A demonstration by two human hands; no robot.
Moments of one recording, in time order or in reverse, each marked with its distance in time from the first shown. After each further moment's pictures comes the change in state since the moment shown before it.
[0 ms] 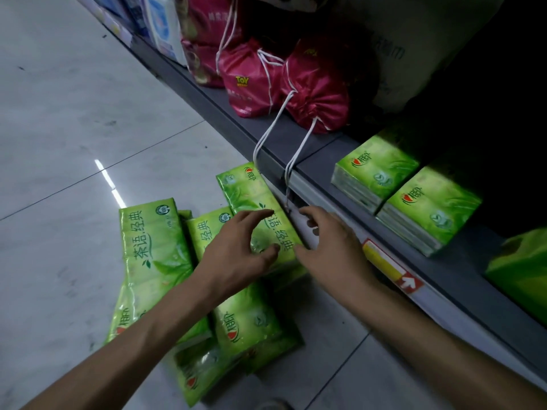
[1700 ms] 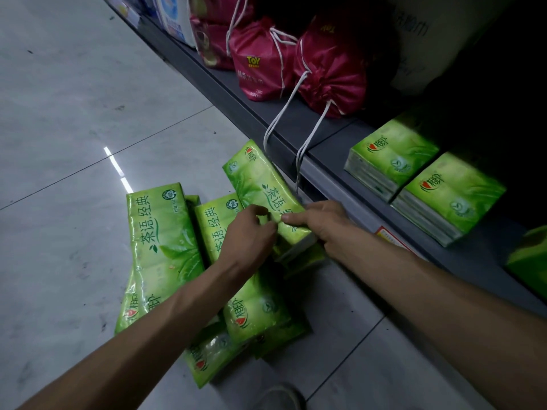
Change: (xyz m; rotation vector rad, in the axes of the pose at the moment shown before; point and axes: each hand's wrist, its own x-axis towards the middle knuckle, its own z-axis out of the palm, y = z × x) left_hand 0.013 0.000 0.020 -0.326 0.115 -0.368; right_hand 0.066 0.007 0.038 0.630 -0.128 0.593
